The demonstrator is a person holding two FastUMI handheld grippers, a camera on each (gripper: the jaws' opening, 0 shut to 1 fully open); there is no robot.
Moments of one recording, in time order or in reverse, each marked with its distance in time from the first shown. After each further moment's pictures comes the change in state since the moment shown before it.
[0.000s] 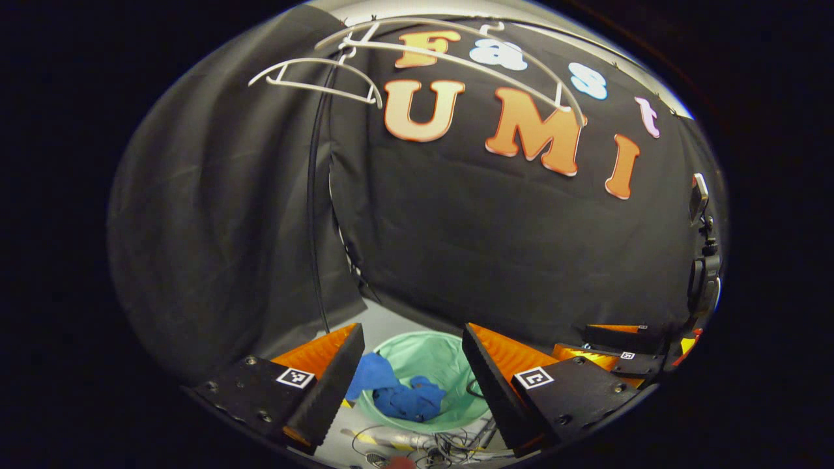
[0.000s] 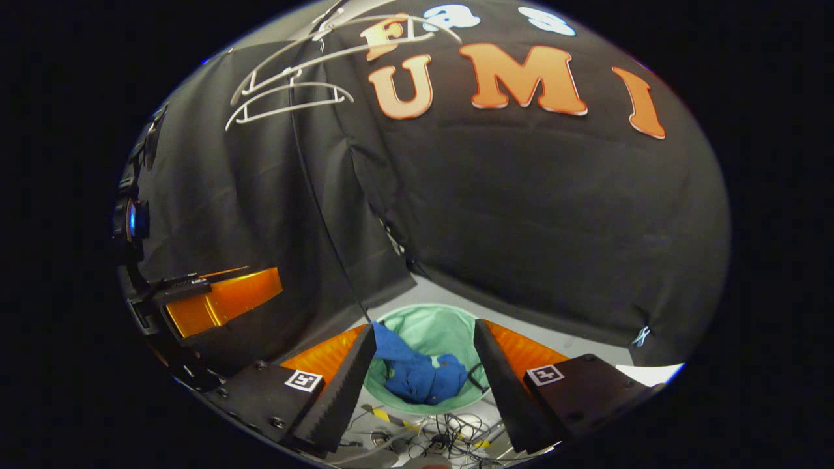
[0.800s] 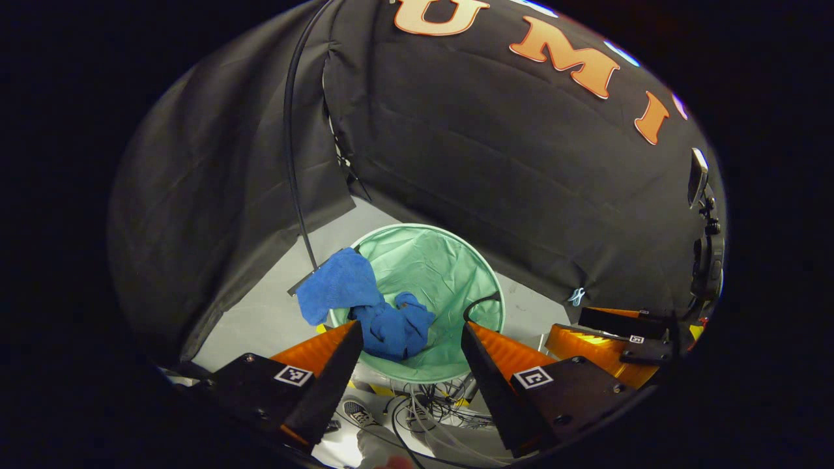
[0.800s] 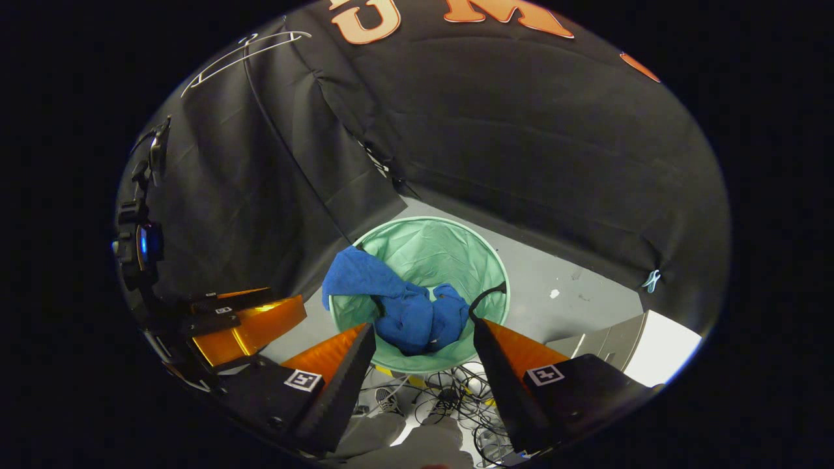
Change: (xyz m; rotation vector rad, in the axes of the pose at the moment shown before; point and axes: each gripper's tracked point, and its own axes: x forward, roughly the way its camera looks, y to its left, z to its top) left arm 0.068 -0.016 -0.226 -0.076 0.513 -0.038; right arm 0.069 -0.040 -0.182 0.103 0.418 -0.036
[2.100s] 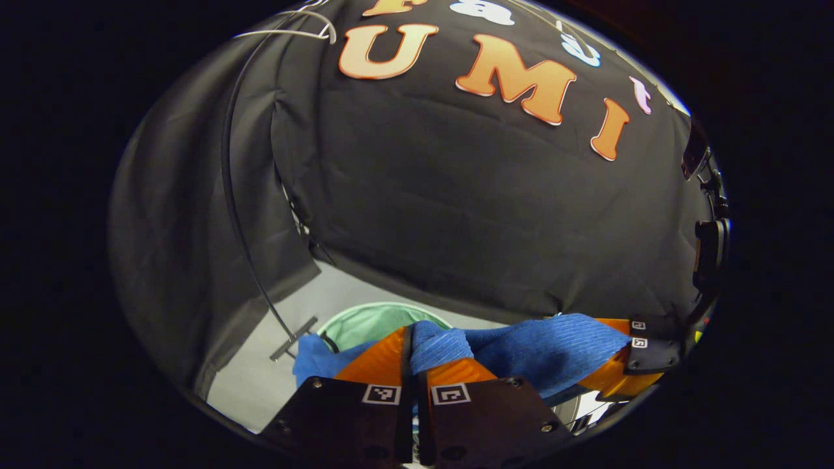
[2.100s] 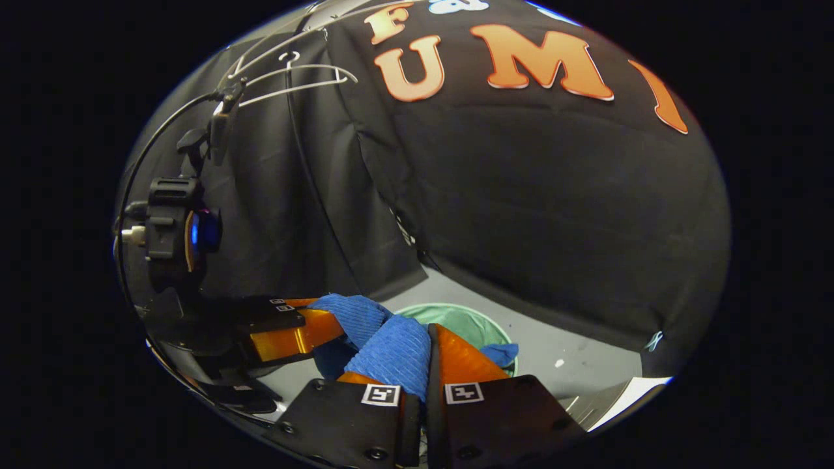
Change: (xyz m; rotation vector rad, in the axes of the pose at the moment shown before) left arm 0.014 -0.054 0.106 0.101 -0.154 -0.135; right arm -0.037 0.039 0.090 -0.128 -0.220 0.057
